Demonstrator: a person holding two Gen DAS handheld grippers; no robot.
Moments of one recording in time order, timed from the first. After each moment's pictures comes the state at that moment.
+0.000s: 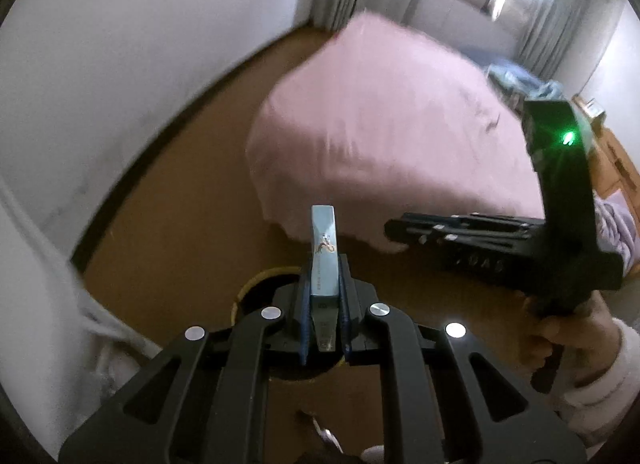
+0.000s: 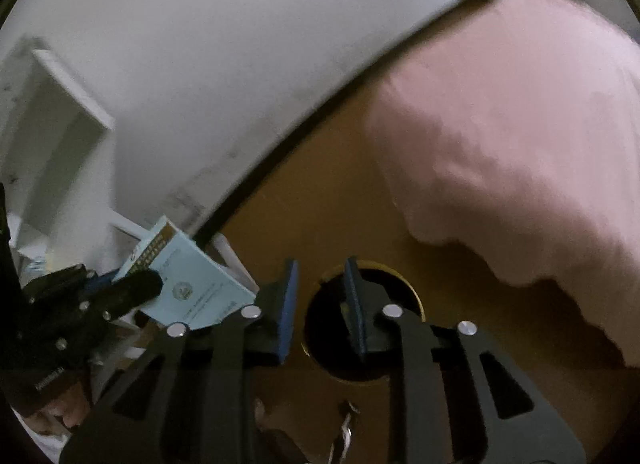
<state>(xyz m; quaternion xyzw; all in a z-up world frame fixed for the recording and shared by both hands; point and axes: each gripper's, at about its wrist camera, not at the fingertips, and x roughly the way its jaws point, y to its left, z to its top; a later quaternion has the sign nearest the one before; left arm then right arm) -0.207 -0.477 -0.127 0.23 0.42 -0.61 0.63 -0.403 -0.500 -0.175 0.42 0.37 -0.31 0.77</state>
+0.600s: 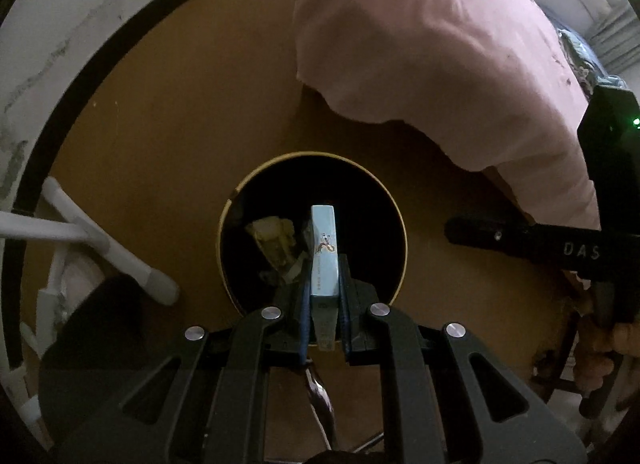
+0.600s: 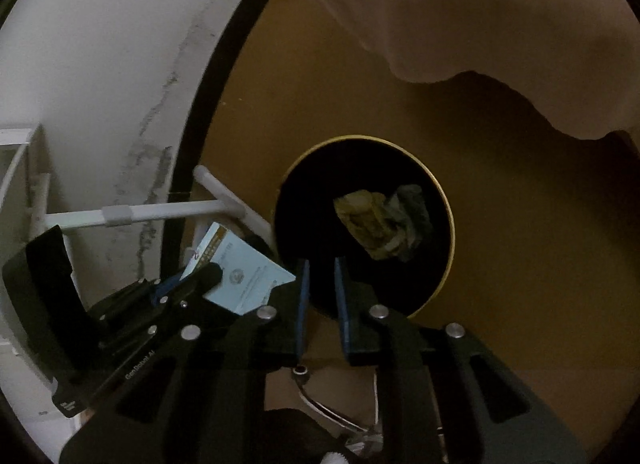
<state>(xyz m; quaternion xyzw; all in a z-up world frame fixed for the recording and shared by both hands) -0.171 -0.526 -0.326 0.28 0.59 -0.50 0.57 -0.388 -0.535 -0.353 0.58 0.45 -0.25 0.63</state>
